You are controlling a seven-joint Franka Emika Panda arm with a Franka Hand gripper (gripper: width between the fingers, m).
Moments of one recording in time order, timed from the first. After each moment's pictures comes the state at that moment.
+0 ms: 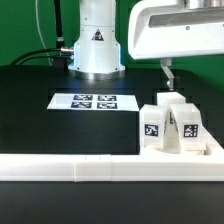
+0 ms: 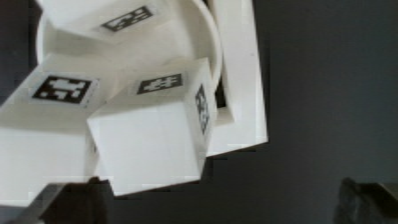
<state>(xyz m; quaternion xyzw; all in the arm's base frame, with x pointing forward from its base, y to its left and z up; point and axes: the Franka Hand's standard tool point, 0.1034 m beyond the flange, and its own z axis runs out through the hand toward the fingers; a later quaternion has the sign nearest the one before) 0.642 0.114 0.122 -1.00 0.06 -0.04 0.05</state>
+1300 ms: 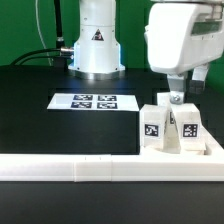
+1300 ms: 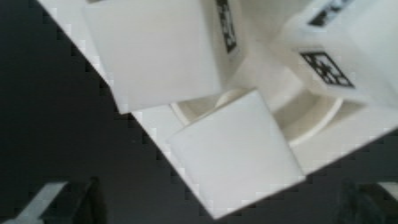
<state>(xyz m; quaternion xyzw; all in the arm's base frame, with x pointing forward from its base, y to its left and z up) 0.642 0.095 0.103 -0.85 -0.52 -0.01 -0.03</state>
